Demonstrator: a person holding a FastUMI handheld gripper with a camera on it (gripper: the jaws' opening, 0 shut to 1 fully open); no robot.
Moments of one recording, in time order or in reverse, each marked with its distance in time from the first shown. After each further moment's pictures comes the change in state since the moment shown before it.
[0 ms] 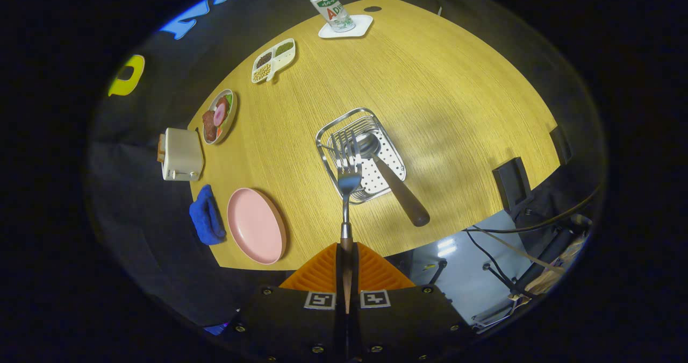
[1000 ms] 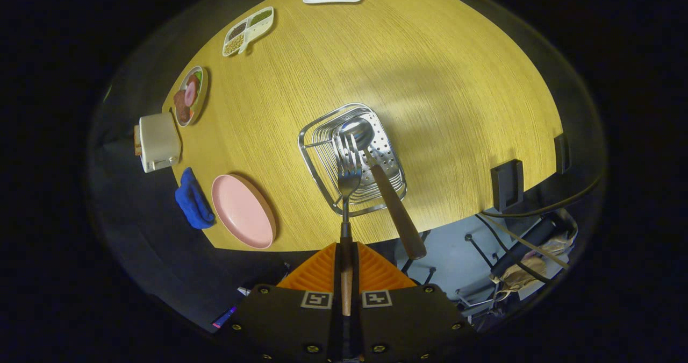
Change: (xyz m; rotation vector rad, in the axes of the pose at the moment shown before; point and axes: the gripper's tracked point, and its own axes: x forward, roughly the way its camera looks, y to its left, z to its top) arm 0.006 0.002 0.021 0.049 0.265 -0.060
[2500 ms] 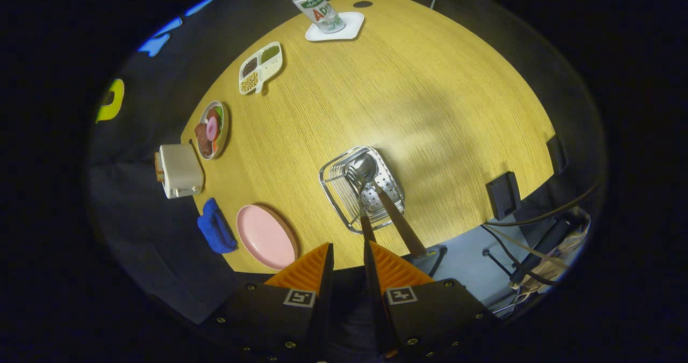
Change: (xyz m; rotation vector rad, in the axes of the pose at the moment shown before) arm -0.040 0.008 0.029 0.036 -0.262 0.089
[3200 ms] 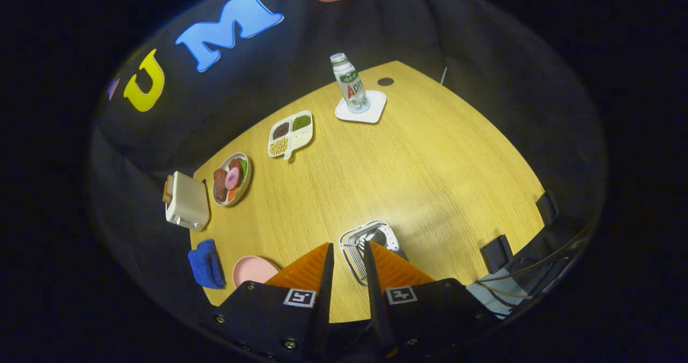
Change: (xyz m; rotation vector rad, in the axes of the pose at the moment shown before) arm -0.025 0.028 0.050 -0.155 -0.558 0.000
